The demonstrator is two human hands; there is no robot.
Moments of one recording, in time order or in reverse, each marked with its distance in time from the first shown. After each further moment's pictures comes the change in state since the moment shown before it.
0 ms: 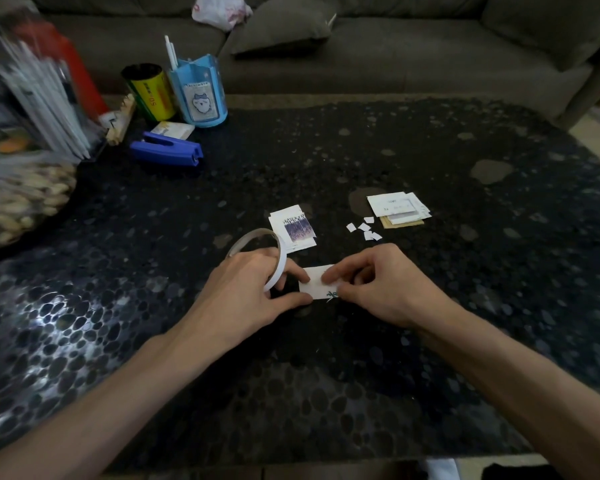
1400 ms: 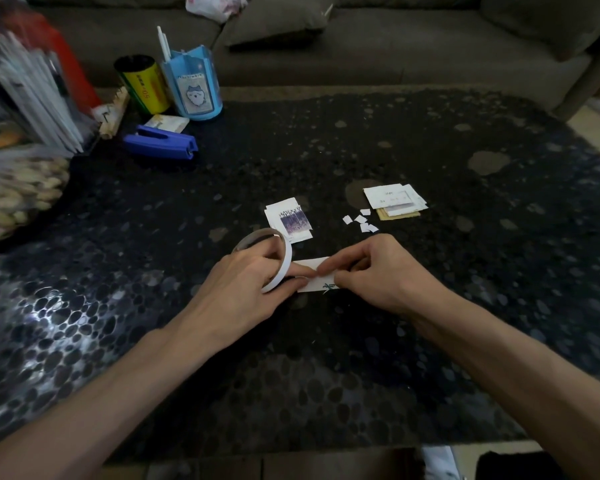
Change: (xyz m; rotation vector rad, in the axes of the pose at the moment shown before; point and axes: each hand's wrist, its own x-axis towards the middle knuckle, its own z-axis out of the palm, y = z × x) left_hand -0.003 -0.006 0.010 0.061 0.020 0.153; right_hand -0.003 -0.008 -0.001 0.016 0.005 0.054
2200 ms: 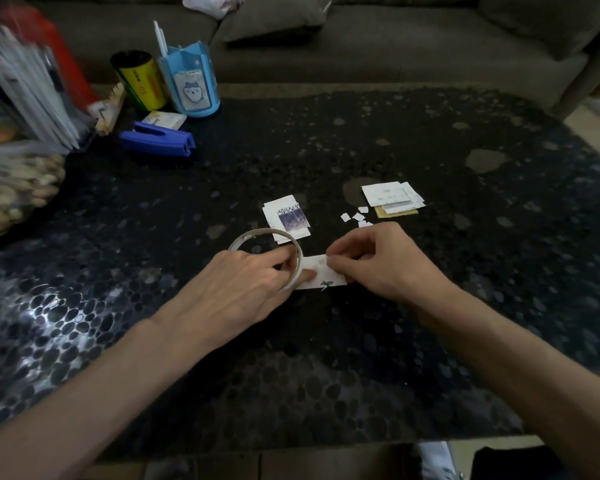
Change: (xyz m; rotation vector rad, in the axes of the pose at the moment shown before) left_hand 0.001 0.009 -0.013 0.510 0.028 0.361; right_hand 0.009 0.006 -0.005 -0.012 0.095 -0.055
